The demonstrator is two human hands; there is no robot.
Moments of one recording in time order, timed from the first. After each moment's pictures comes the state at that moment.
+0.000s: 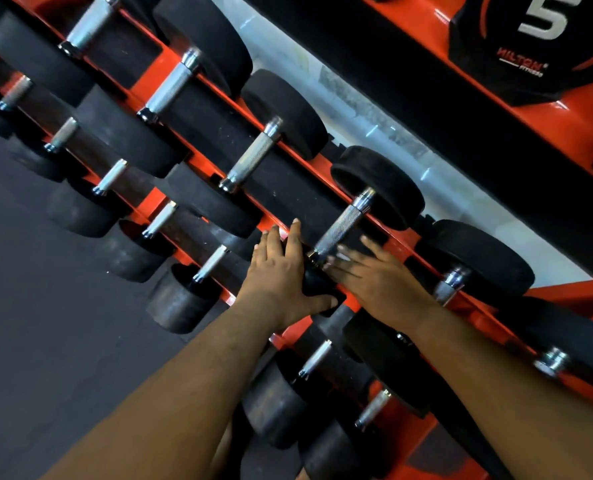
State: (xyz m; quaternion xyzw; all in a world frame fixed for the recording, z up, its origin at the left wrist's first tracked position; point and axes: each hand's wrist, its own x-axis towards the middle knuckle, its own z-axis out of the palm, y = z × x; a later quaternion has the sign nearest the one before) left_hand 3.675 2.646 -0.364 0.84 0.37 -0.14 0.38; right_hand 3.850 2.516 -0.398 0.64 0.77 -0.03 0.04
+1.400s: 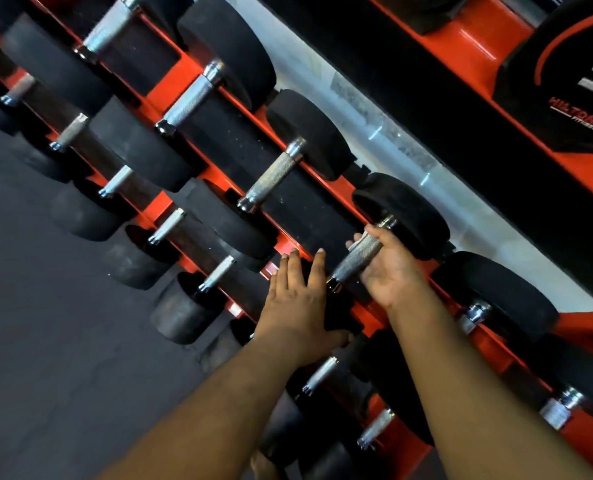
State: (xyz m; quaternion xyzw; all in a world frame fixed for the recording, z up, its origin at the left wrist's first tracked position) left_hand 3.676 2.648 -0.372 0.84 0.36 -0.15 0.37; right_hand 3.846 2.617 -0.380 0.61 -0.19 -0.49 -0.59
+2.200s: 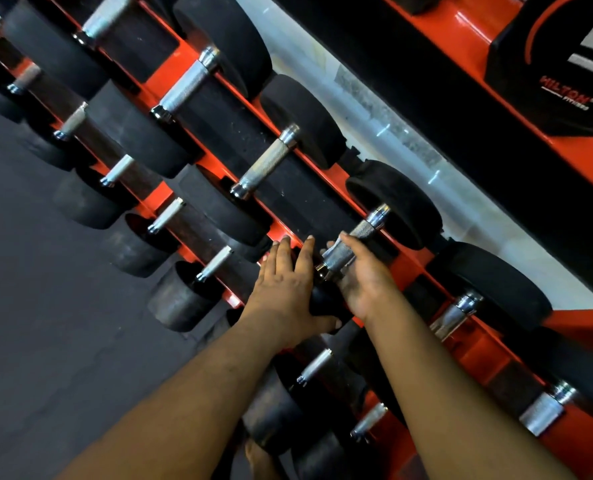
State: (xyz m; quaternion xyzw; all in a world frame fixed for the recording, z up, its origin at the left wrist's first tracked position) left_hand 3.676 2.649 -0.373 0.83 0.37 -0.15 0.38; right_hand 3.813 2.600 -0.391 0.60 -0.19 -0.56 -0.54
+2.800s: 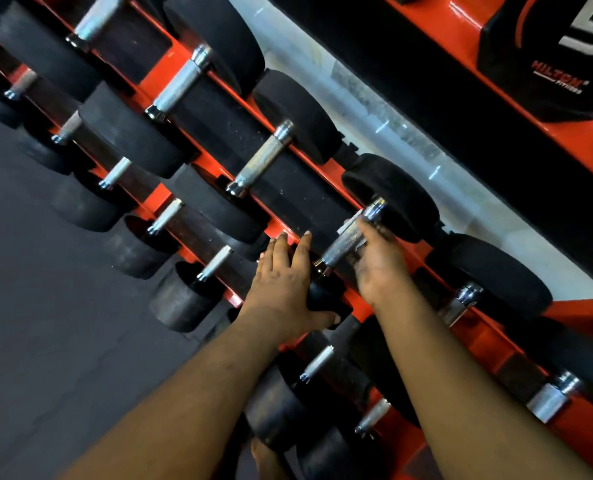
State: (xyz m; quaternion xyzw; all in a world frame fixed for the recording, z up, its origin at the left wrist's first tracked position) left_hand 3.676 2.648 -0.372 0.84 0.37 -0.15 0.38; right_hand 3.837 2.600 -0.397 0.66 -0.16 -0.44 -0.59
